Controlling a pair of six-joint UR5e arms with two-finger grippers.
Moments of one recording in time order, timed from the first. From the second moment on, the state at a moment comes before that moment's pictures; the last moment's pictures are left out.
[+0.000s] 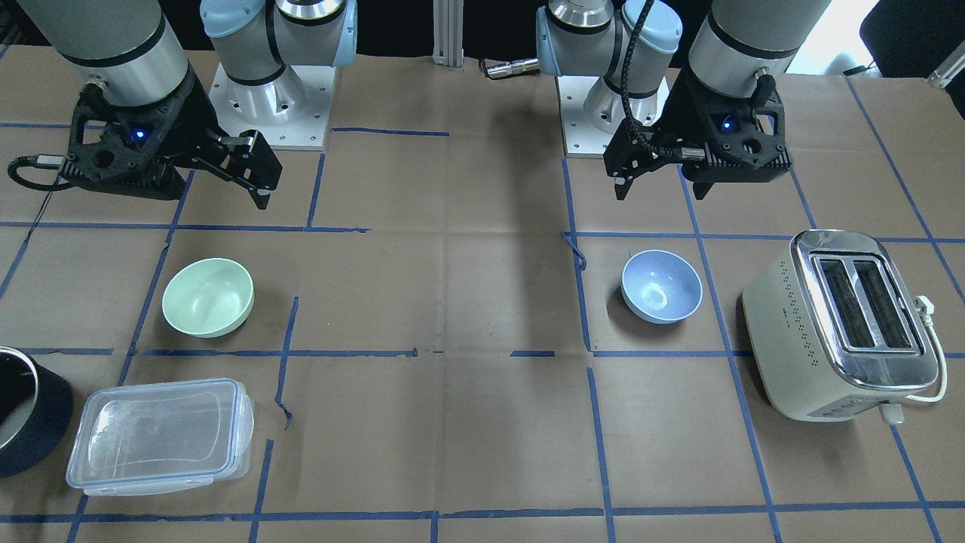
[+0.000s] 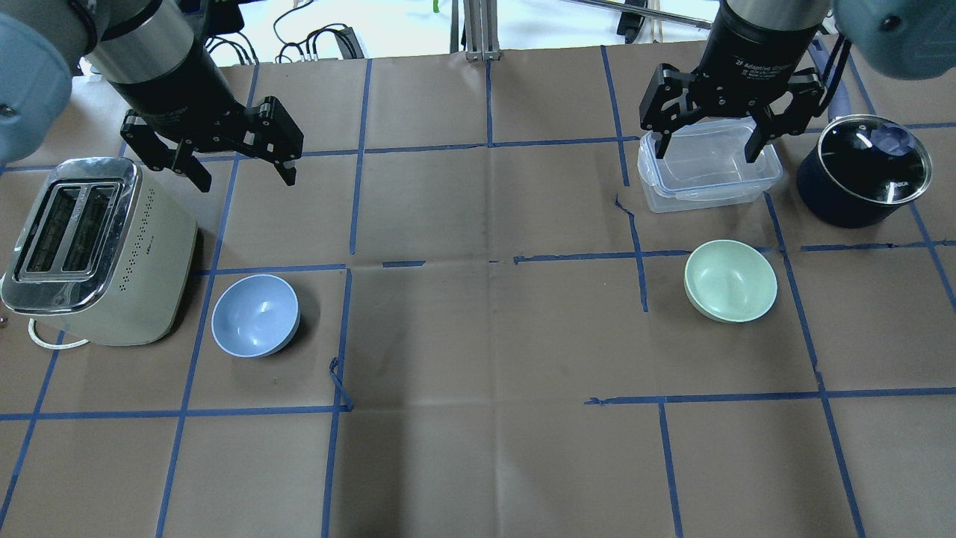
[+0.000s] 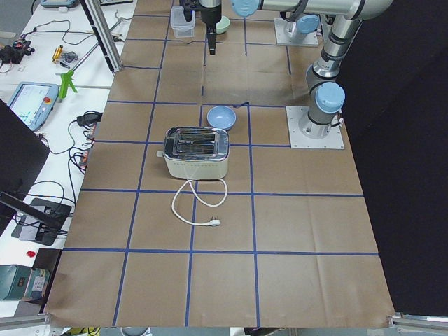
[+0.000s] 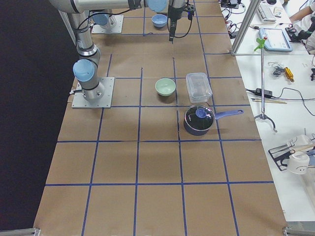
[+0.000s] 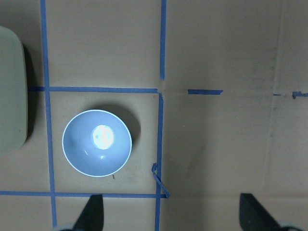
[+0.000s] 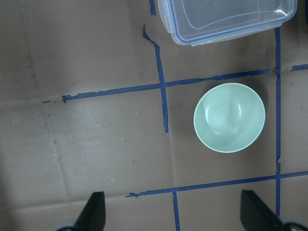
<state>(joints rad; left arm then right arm) -1.56 -1.58 -1.52 -1.62 1.56 -0.02 1.58 -1.50 1.45 -1.47 -1.57 0.13</state>
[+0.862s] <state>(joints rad) -1.55 -1.56 -1.54 -1.62 1.57 0.04 1.52 -1.52 1.50 -1.46 -1.57 0.01</state>
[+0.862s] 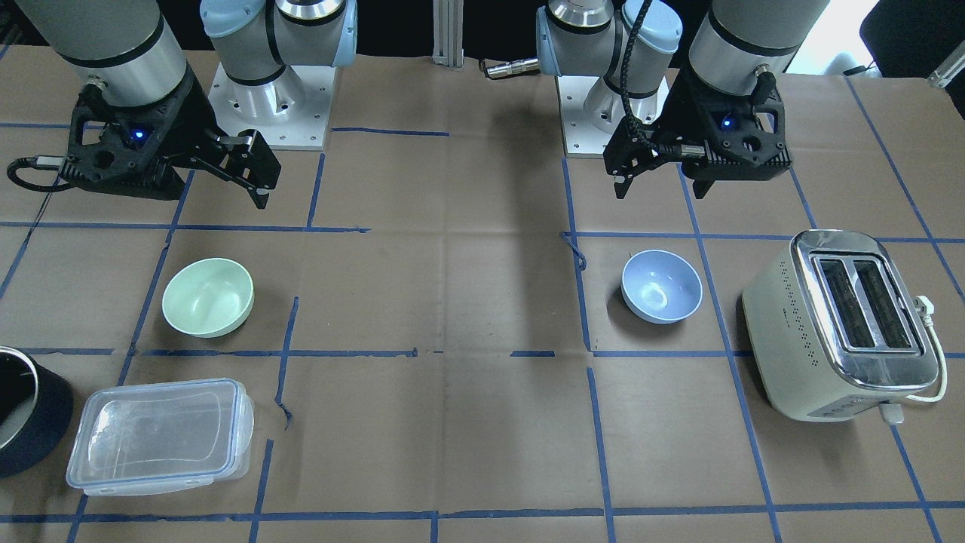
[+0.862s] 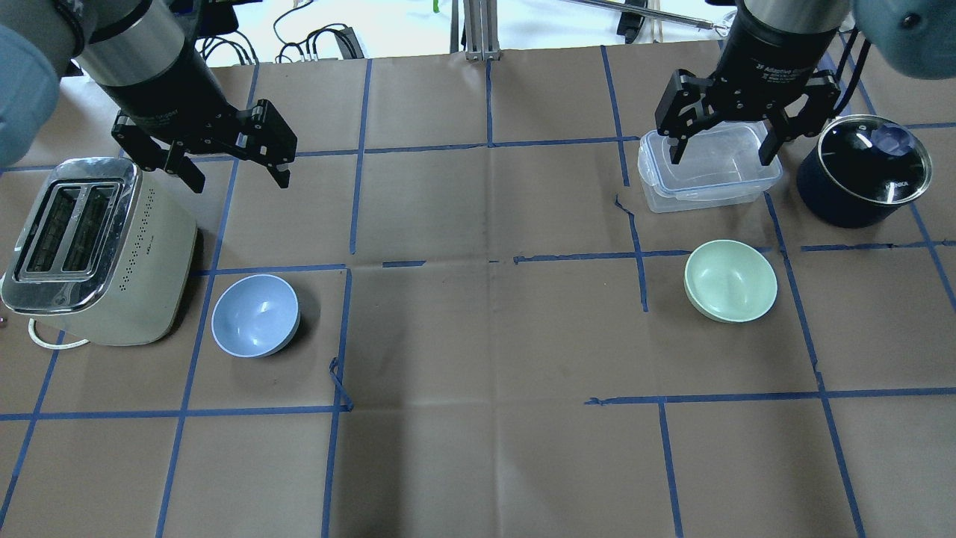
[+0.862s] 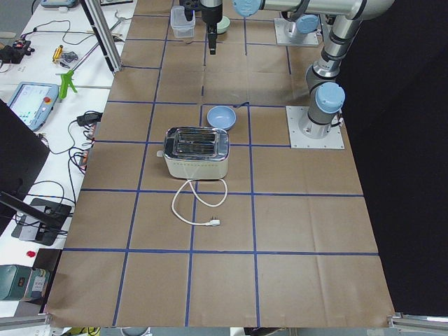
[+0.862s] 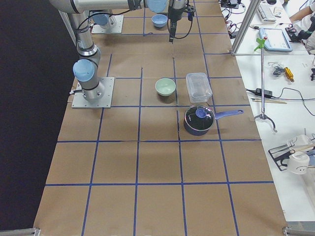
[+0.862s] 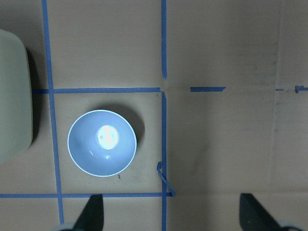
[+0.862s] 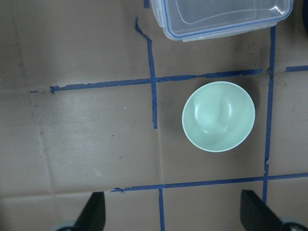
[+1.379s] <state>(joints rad) -1.50 -1.58 -1.70 -1.54 1.57 0.13 1.28 -1.64 1.73 -1.60 -1.58 -0.29</state>
